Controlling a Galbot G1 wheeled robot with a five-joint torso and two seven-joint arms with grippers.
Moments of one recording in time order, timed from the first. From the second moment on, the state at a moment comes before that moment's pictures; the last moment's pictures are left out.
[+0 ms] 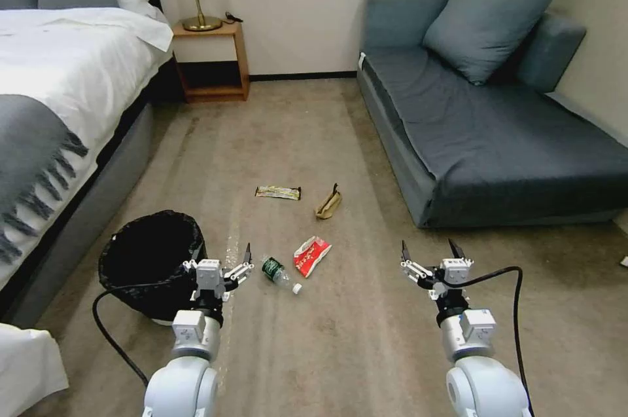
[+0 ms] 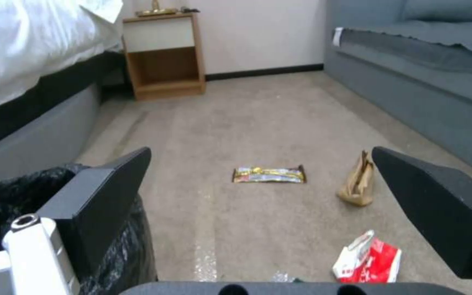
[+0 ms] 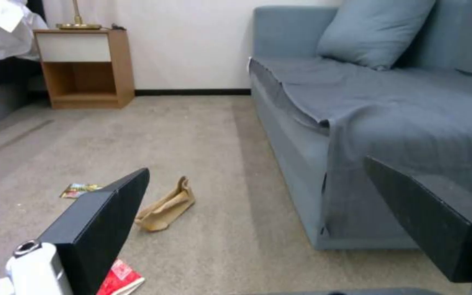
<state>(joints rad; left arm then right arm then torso) 1.55 -1.50 -0.55 -2.00 0.00 0.00 0.00 -1.55 1.50 0.55 2.00 0.00 0.00 0.00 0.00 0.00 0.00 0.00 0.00</state>
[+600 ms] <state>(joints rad) 1.55 -1.50 -0.55 -2.00 0.00 0.00 0.00 -1.55 1.50 0.55 2.00 0.00 0.00 0.00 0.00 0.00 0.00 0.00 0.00</state>
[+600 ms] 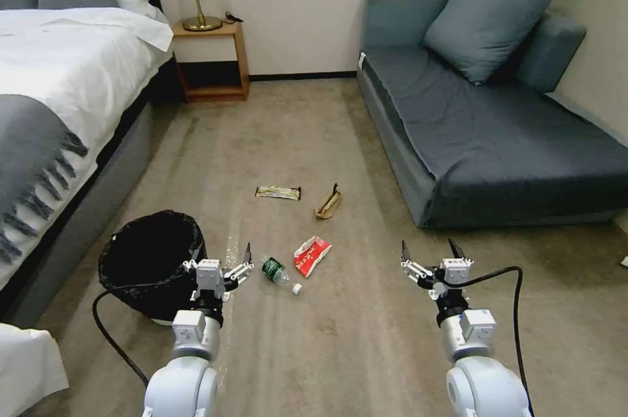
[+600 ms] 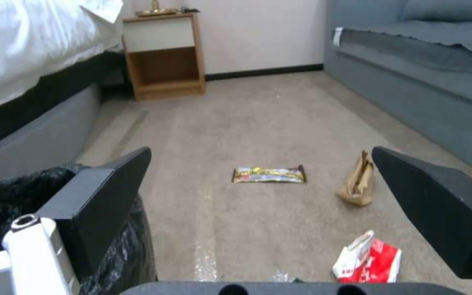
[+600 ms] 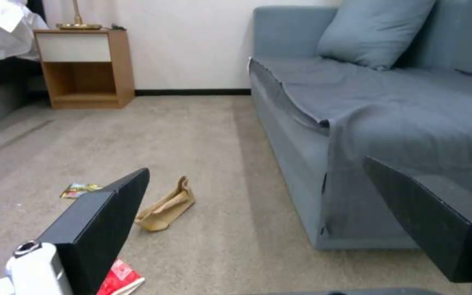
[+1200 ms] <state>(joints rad) 1.57 -1.35 -0.74 -2.15 -0.16 -0.12 -0.16 -1.61 1.53 0.52 2.03 -0.03 0.05 0.01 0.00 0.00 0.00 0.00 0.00</state>
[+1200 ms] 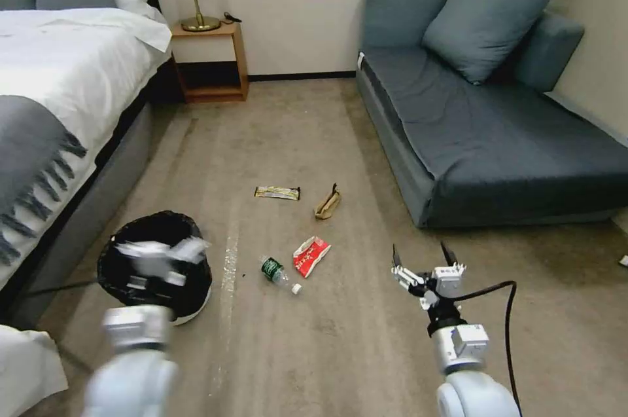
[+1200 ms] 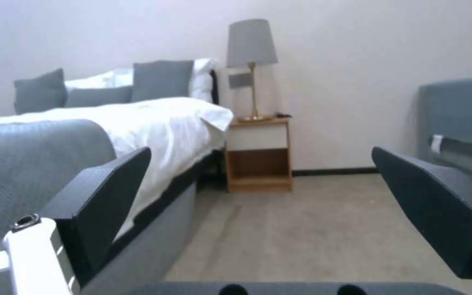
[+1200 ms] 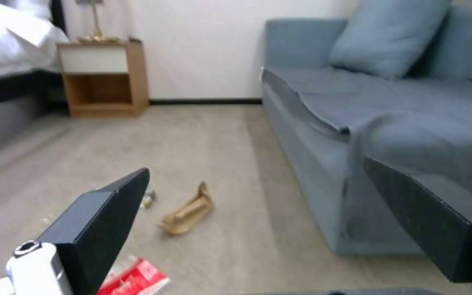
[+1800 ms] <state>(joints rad) 1.69 -1.31 -0.72 -2.17 -0.17 -0.15 -0.07 -1.64 1.61 0.44 2.09 -0.09 0.27 0.06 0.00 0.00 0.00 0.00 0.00</state>
